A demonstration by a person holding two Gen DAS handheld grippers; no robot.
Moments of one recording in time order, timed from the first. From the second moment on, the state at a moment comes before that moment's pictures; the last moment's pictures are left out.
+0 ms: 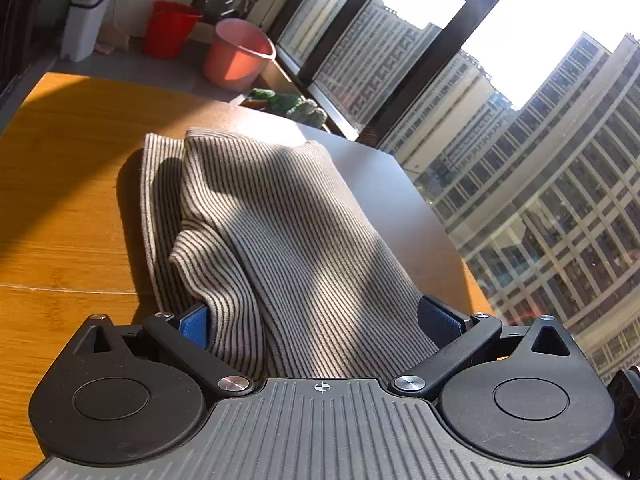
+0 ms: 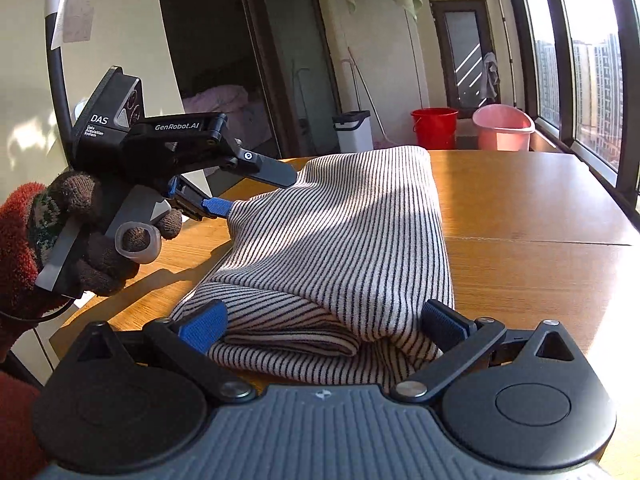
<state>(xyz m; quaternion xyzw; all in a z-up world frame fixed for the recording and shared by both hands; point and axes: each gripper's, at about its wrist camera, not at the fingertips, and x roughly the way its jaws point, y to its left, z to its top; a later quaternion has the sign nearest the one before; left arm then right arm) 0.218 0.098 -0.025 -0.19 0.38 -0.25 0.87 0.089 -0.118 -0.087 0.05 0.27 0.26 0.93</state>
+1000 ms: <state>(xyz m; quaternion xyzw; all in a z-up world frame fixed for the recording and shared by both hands) 0.261 0.061 -0.066 -0.17 0.38 -0.29 0.86 0.110 -0.113 -0.110 0.00 0.33 0.19 0.92</state>
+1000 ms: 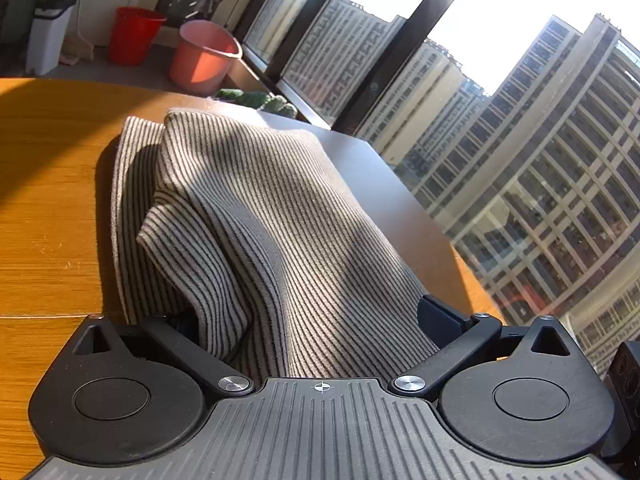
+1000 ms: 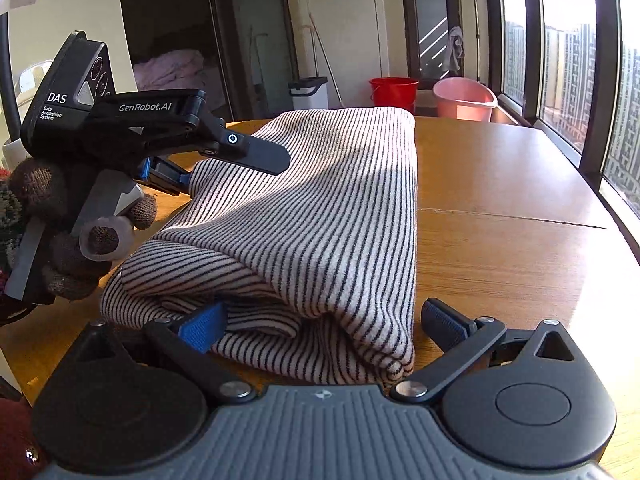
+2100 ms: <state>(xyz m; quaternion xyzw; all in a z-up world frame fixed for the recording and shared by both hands) 0.191 0.076 -0.071 -0.16 0.38 -0.32 0.85 0.105 -0.129 -0.096 0.06 0.30 0.21 0.93</state>
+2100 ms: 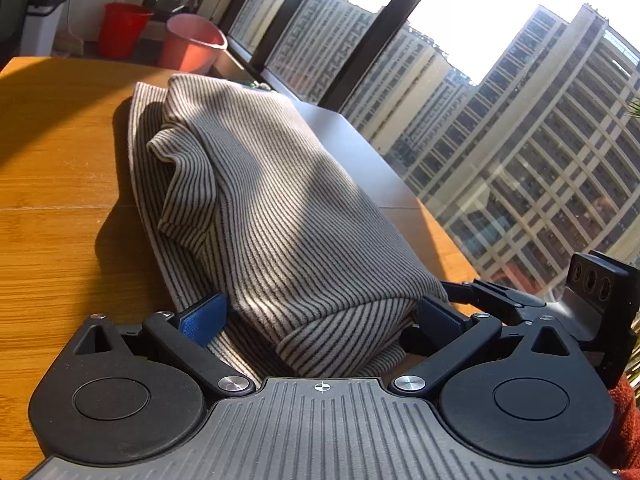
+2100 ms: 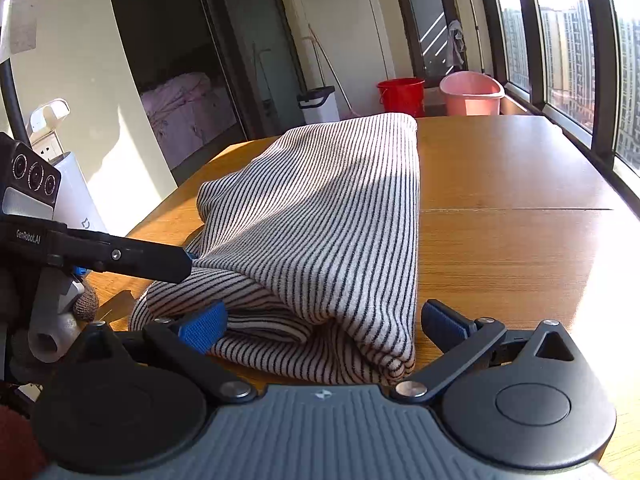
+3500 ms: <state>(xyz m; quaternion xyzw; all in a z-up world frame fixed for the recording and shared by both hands) 0.160 0.099 -0.028 0.02 0.33 -0.19 0.92 0.091 -0.036 -0.100 -0.28 0.26 0.32 0.86</state>
